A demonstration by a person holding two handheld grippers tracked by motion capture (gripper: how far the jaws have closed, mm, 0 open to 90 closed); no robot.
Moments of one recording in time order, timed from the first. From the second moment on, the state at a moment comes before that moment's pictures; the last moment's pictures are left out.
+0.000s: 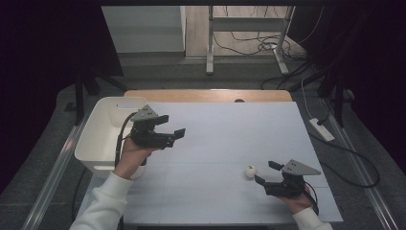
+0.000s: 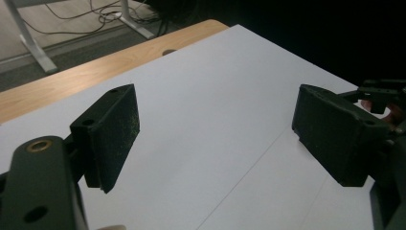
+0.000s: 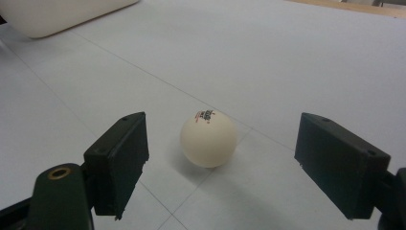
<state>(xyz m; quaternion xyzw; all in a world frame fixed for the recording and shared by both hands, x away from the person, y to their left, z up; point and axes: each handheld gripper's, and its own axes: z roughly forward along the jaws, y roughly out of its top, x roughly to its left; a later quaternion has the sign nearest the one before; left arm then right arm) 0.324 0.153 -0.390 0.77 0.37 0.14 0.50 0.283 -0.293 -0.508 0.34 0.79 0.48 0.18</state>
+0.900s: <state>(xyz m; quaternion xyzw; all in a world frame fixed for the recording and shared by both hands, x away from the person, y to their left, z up) 0.327 0.111 -0.405 0.79 0.34 0.11 0.49 0.284 -0.293 -0.508 0.34 0.79 0.49 0.18</state>
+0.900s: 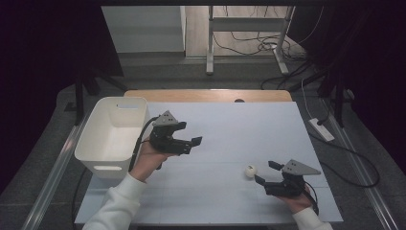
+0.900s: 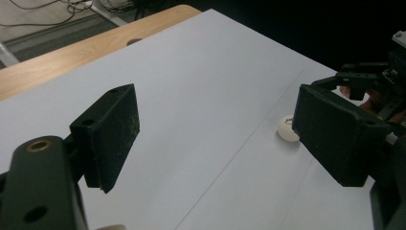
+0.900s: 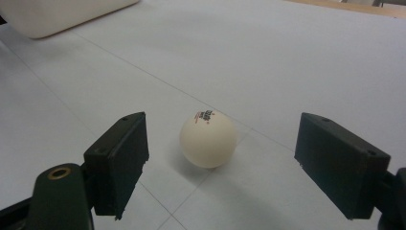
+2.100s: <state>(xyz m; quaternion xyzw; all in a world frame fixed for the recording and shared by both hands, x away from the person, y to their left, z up) 0.333 0.069 -0.427 0.82 0.32 0.08 0.47 0.290 -0.289 -0.507 0.33 0.78 0.50 0.17</state>
